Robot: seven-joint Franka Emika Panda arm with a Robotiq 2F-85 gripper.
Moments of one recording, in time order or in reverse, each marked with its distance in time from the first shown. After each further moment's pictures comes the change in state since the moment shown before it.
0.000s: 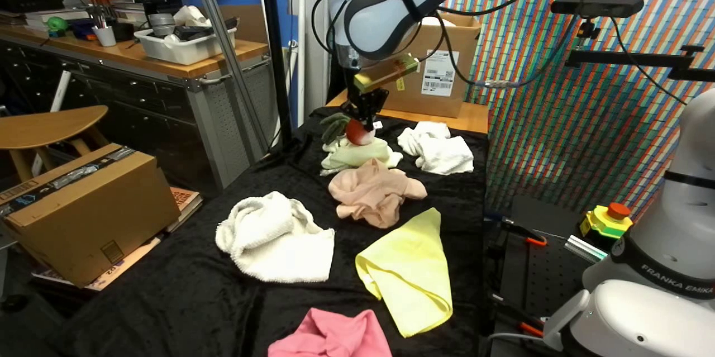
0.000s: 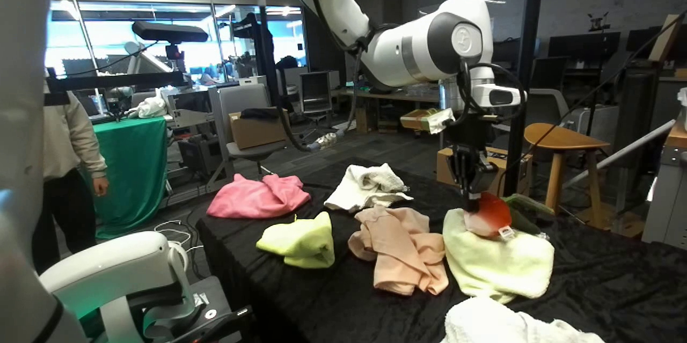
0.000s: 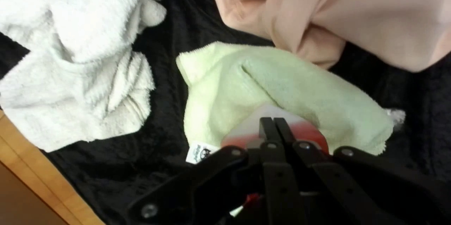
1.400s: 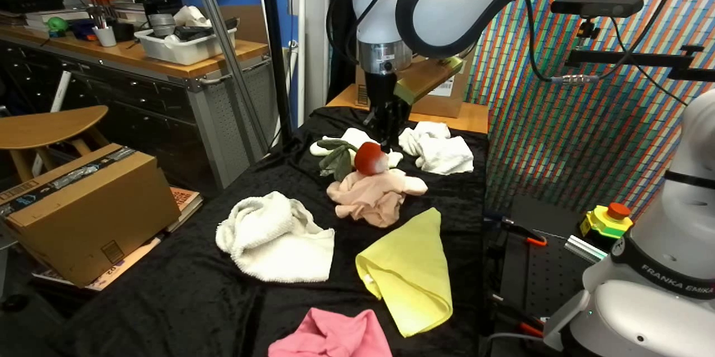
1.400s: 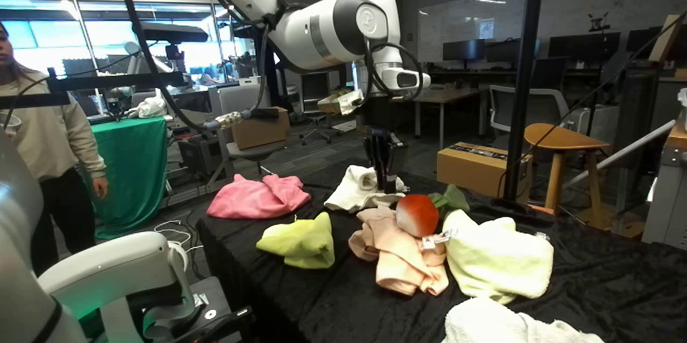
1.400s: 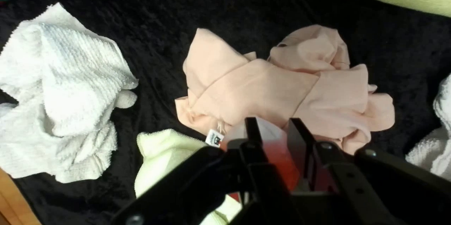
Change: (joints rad) arm -0.018 -0.324 0.219 -0.334 -0.013 0.000 -0.012
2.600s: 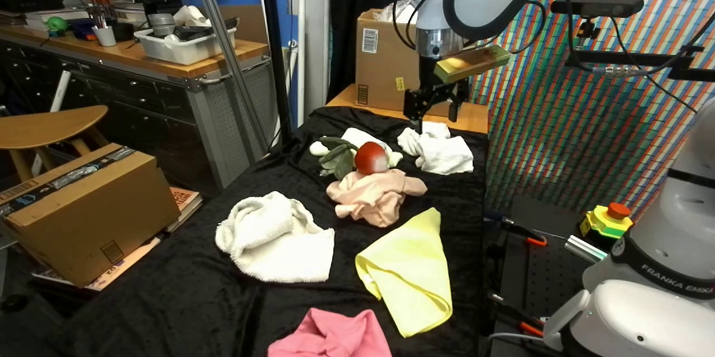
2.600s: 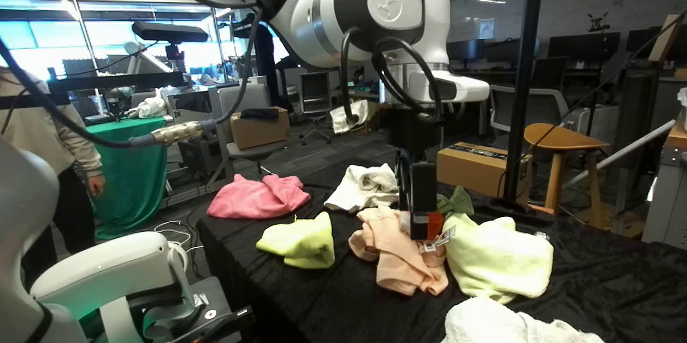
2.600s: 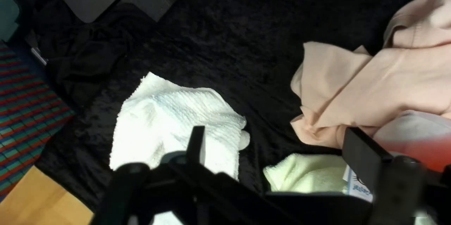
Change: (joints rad) arm -0.176 -0.156 -0.095 -0.170 0.029 0.006 0.085
